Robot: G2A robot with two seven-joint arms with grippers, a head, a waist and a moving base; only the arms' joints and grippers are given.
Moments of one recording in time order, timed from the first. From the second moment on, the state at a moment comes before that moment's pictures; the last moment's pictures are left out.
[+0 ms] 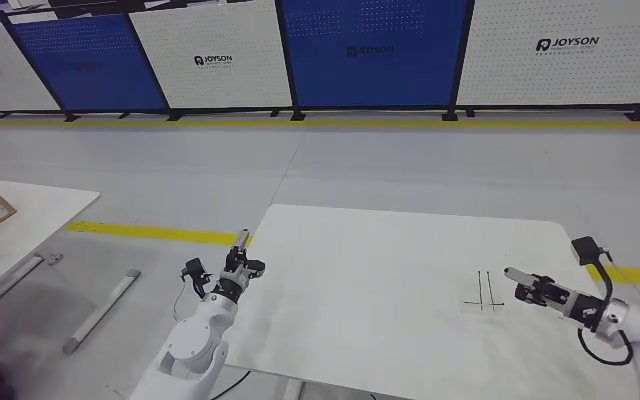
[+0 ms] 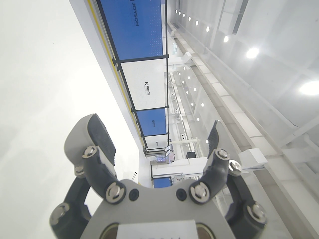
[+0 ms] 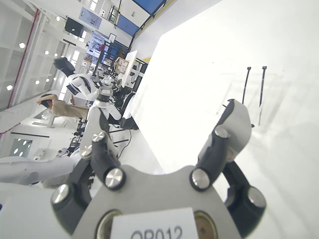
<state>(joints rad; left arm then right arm) 1.73 -1.15 -1.60 -1.80 -0.42 0.00 0.00 -1.25 -1.05 1.62 -1.44 0.00 -0.23 1.16</state>
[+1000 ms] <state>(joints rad) 1.73 -1.15 -1.60 -1.80 -0.42 0.00 0.00 -1.06 -0.99 1.49 -1.32 0.07 -0.08 1.39</state>
